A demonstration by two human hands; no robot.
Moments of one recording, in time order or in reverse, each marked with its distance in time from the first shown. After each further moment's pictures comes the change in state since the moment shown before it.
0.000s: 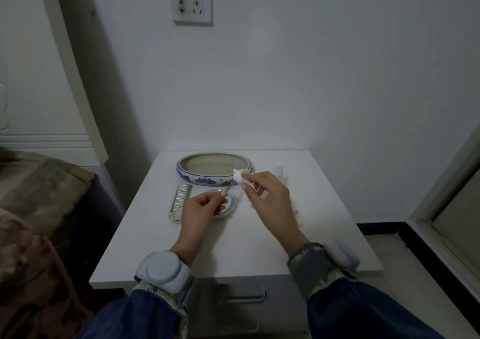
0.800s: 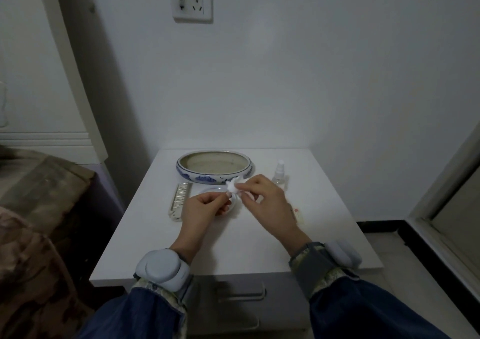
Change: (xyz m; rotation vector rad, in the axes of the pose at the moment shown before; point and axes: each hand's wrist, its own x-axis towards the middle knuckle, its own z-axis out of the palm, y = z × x) left_hand -0.002 0.001 0.000 0.004 -0.047 -0.030; right_hand -0.005 0.005 0.001 -0.001 -0.099 -0.045
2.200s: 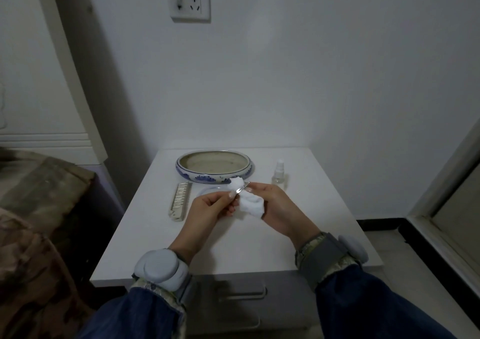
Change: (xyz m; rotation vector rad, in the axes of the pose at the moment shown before) left_hand -0.007 0.004 0.001 -0.152 -0.224 0.016; right_hand 0.008 0.010 -0.009 0.965 -0.346 0.674
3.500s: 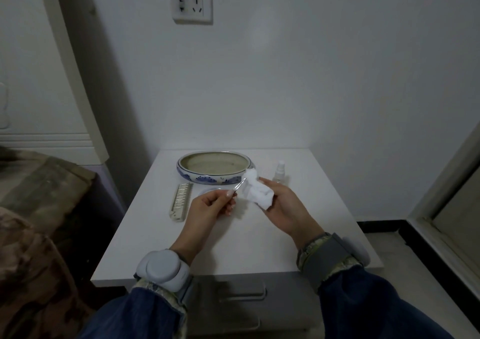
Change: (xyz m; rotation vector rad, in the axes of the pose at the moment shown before) left_hand 0.005 -0.006 -0.002 -0.001 0.036 0.048; right_hand 0.004 -0.003 -0.009 0.320 0.091 -0.032
